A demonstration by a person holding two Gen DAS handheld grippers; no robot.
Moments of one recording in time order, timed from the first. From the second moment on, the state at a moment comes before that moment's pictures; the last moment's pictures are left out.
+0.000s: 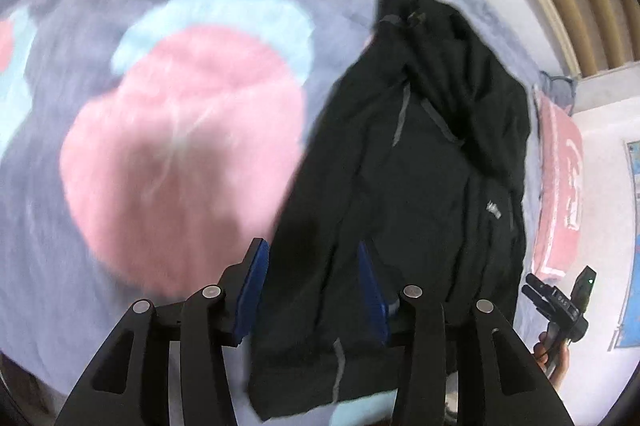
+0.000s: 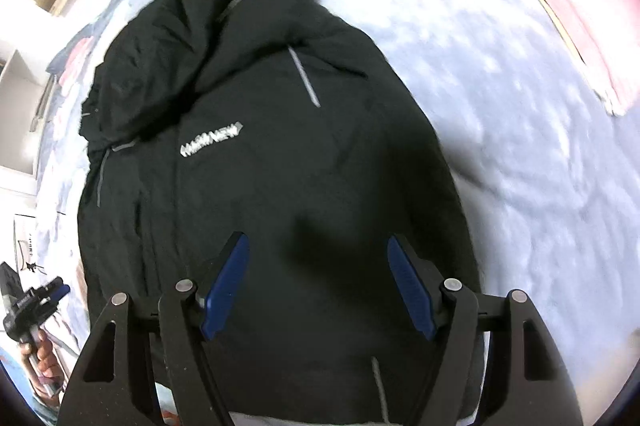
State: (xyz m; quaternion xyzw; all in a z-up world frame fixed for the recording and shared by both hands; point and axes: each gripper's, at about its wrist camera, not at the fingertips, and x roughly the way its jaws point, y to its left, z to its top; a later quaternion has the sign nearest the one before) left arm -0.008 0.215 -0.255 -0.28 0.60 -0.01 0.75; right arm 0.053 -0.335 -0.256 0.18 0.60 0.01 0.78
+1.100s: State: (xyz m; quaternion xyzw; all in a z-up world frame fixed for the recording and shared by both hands) left arm -0.039 0.178 -0.305 -0.38 0.62 -0.13 0.67; right arm -0.038 -0.384 -0.299 0.24 0.65 -0.01 0.73
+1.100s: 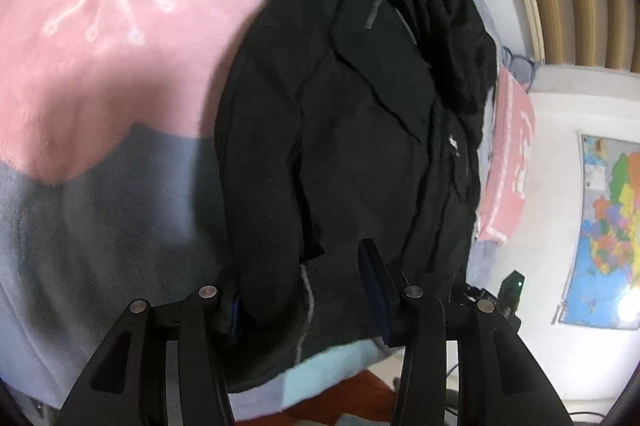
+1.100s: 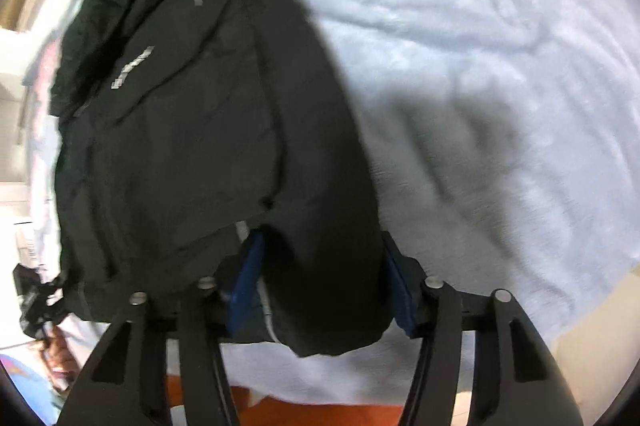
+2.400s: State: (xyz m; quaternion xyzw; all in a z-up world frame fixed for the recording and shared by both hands) left arm 0.061 0.185 -0.151 -0.36 0.45 -0.19 0.79; right arm 0.085 -0.366 -0.128 0.21 0.51 0.10 0.83
